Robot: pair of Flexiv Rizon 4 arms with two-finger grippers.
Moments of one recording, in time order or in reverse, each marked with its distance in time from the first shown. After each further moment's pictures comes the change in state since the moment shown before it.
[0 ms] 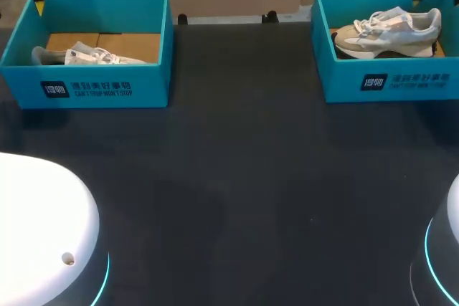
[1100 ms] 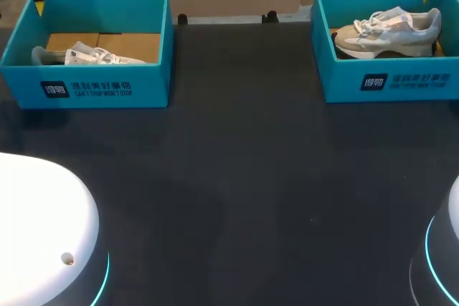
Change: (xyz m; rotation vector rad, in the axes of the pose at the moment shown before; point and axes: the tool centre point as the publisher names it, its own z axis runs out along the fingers) left arm 0.000 0.000 0.000 0.000 0.000 0.000; right arm -0.051 0.045 0.071 0.320 -0.003 -0.033
